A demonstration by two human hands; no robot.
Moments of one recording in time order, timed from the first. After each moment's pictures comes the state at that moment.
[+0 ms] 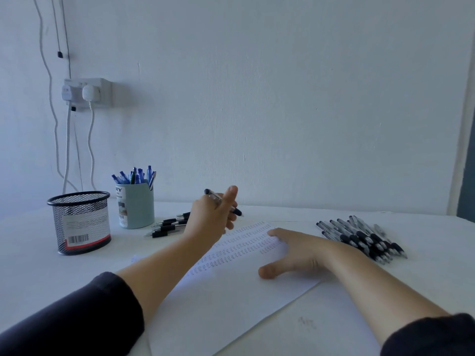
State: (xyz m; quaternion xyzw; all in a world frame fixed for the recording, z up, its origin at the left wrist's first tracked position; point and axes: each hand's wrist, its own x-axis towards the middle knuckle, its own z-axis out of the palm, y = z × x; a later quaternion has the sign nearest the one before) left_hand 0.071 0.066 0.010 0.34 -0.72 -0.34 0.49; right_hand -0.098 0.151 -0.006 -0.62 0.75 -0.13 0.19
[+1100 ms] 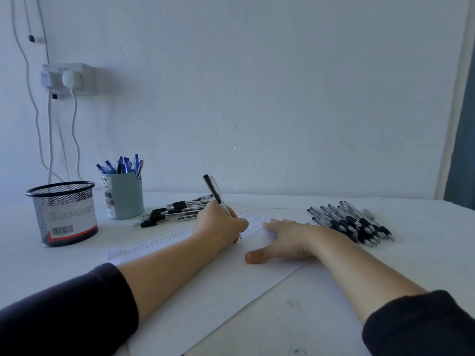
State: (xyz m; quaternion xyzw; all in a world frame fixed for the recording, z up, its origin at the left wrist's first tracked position) left_hand 0.044 0.081 -0.014 0.47 -0.72 -0.33 0.38; right_hand -0.097 0.149 -0.010 -0.60 0.78 -0.04 0.15
